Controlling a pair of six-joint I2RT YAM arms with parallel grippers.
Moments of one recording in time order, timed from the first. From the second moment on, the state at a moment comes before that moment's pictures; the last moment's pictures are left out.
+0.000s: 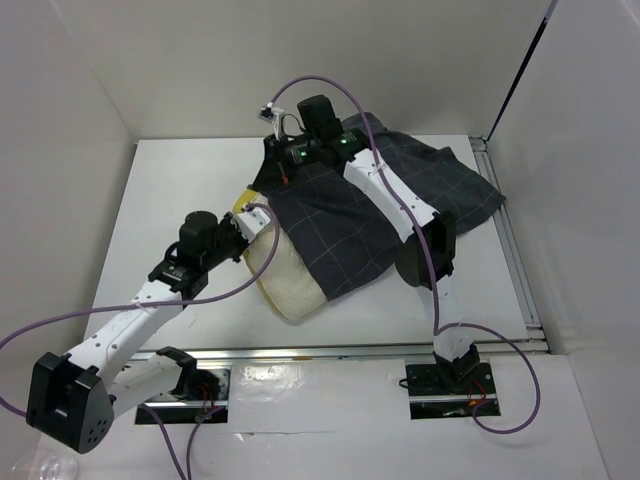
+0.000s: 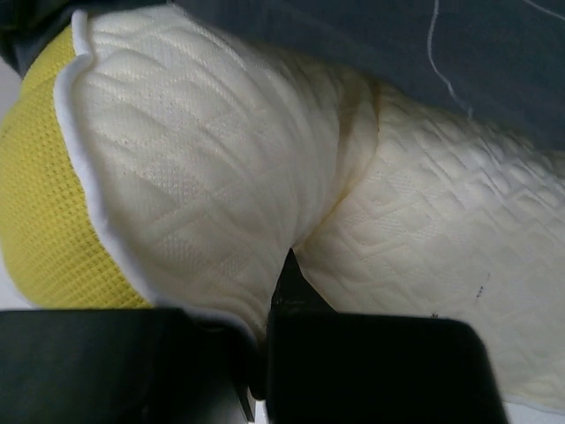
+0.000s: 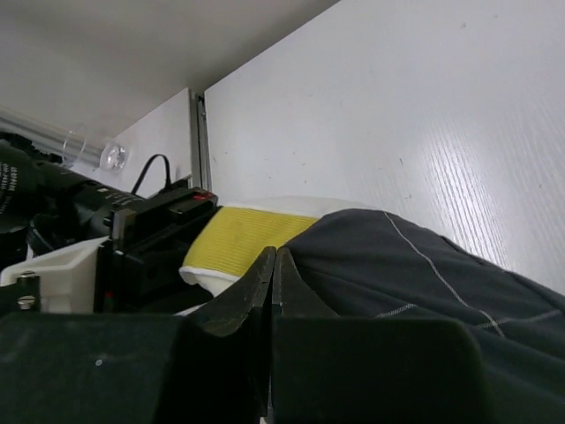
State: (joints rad) left arm -0.37 1.01 0.66 -0.04 0.17 0.49; right arm 0.62 2.23 2.35 -0.64 -0.90 0.14
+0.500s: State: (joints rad) left arm -0.42 1.10 0.72 0.09 0.08 0.49; right arm 0.68 2.10 2.34 -0.70 -0.91 -0.01
